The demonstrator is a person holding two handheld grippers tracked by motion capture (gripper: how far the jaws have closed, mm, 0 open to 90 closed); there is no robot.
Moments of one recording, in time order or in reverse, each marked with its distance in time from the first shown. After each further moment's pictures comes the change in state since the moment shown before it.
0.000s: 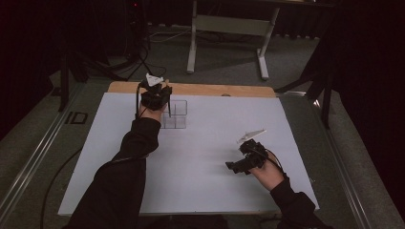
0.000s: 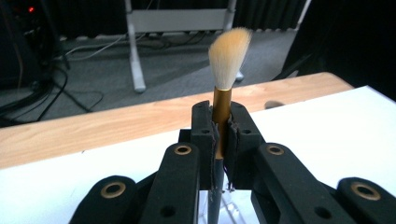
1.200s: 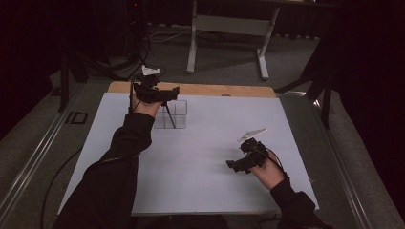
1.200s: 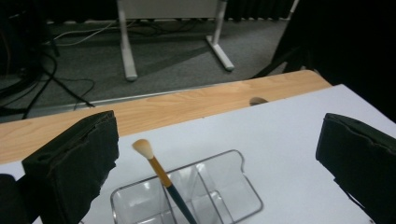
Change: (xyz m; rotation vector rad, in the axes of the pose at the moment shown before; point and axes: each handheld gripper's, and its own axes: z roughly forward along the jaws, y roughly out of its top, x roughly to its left) left arm -0.002 0.034 -0.033 0.060 -0.046 -0.009; right arm -0.003 0.001 -0.001 -0.008 -0.005 0.013
